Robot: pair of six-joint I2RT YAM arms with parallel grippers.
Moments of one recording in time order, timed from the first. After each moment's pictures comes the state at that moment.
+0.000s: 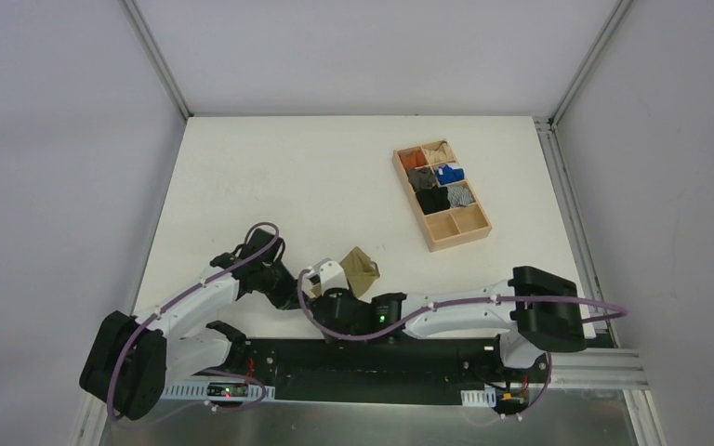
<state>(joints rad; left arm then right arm) -0.44 1.05 0.44 -0.55 0.33 -1.23 1.47 1.60 0.98 -0.27 0.39 0.73</state>
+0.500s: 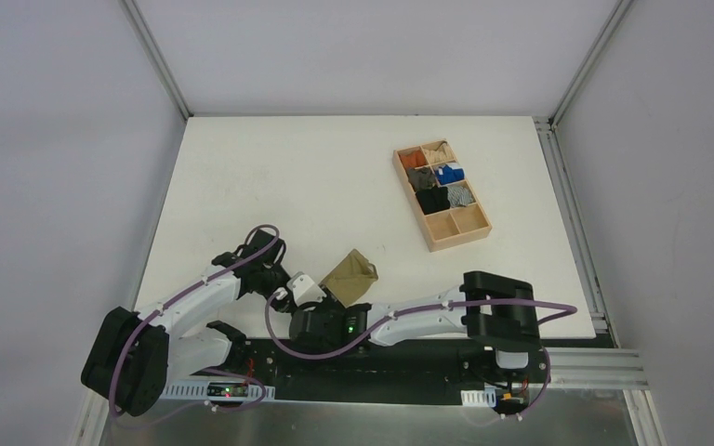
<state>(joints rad) -0.45 1.07 0.44 -0.60 0.33 -1.24 1.55 1.84 1.16 -0.30 0.59 0.50</state>
